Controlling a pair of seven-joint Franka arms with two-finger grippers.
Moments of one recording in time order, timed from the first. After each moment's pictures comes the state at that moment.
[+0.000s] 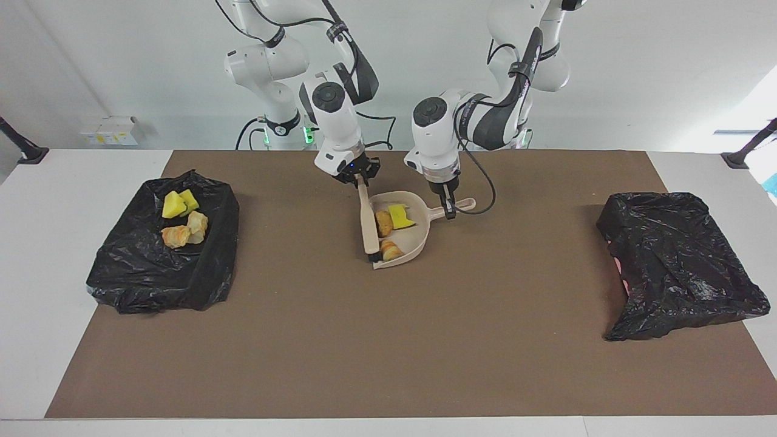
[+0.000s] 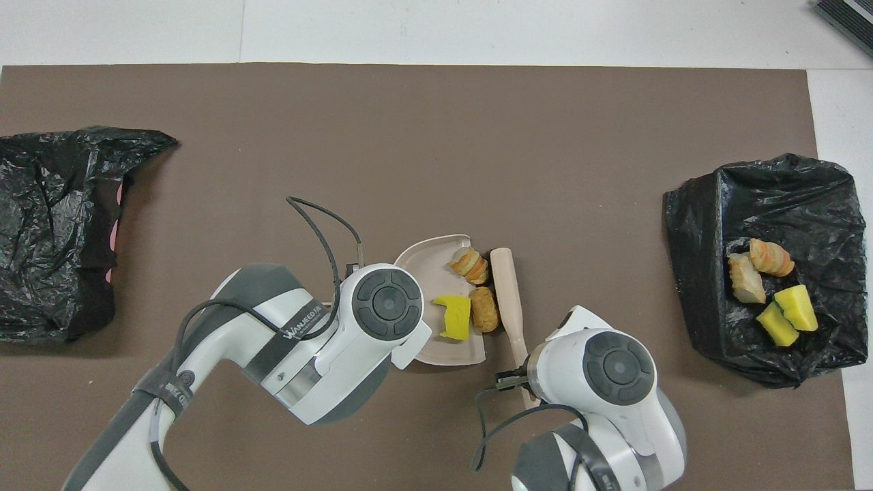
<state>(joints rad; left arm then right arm) -0.62 0.14 -0.08 -2.06 0.24 2.07 0.74 0.32 -0.08 0.26 -2.36 0.36 2.21 0.25</state>
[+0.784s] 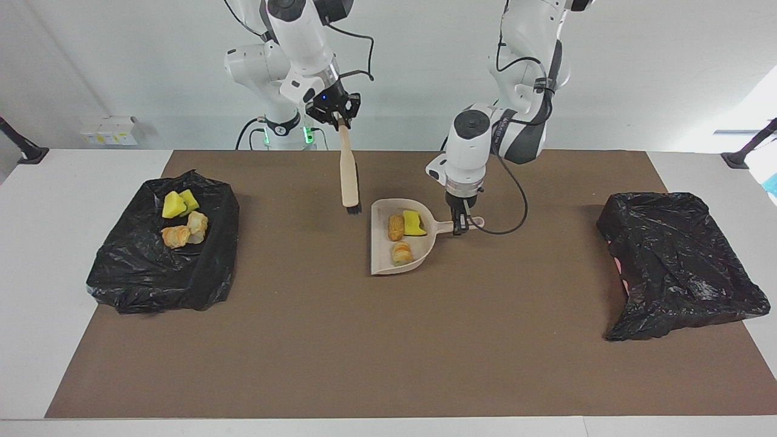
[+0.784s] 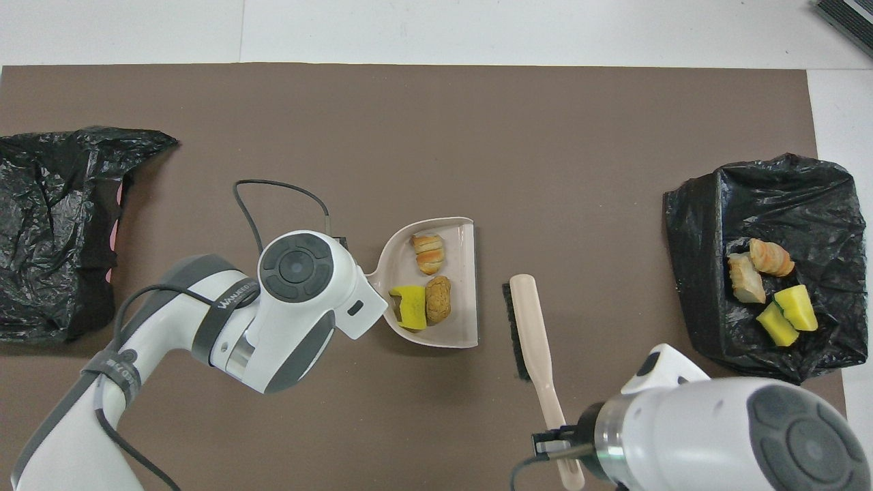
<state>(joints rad) -0.46 0.15 -0.07 -2.08 0.05 2.26 1.07 0.22 -0.52 0.25 -2.27 0.33 1.62 0.31</state>
